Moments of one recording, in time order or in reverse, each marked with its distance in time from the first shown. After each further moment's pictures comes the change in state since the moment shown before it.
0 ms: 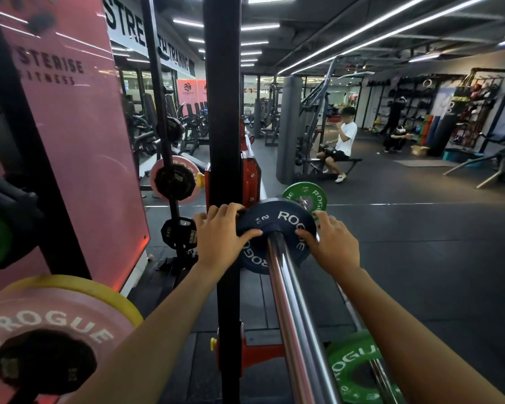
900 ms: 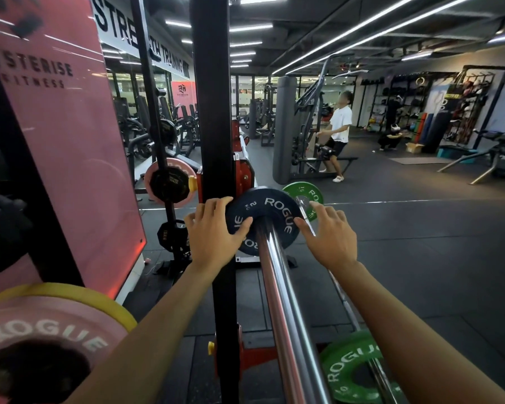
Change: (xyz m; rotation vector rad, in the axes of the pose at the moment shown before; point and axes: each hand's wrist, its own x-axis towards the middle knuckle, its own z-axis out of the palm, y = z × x) left_hand 0.005 0.003 0.007 -0.036 0.127 -0.040; right_hand 0.012 0.001 -0.004 -0.004 0.036 0.052
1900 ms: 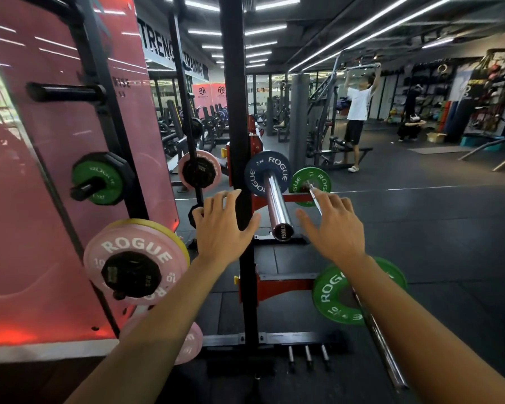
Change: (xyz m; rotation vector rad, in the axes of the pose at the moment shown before) left_hand -0.202 0.111 -0.283 0.129 -0.126 0.023; right_hand -0.267 -0.061 -0.227 0.073 0.076 -0.139
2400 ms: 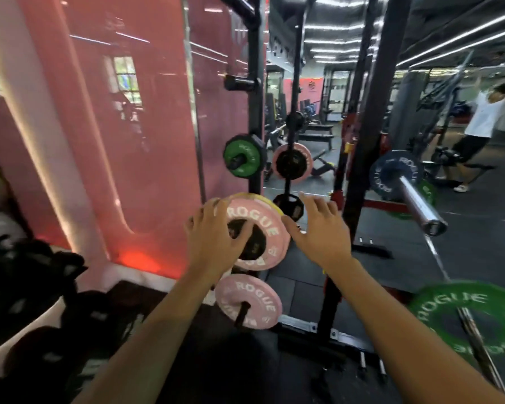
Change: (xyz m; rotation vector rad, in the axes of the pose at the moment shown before) left_hand -0.157 -0.229 -0.213 0.190 0.077 -0.316; right_hand -0.081 -0.318 0.041 0.222 -0.085 -0.337
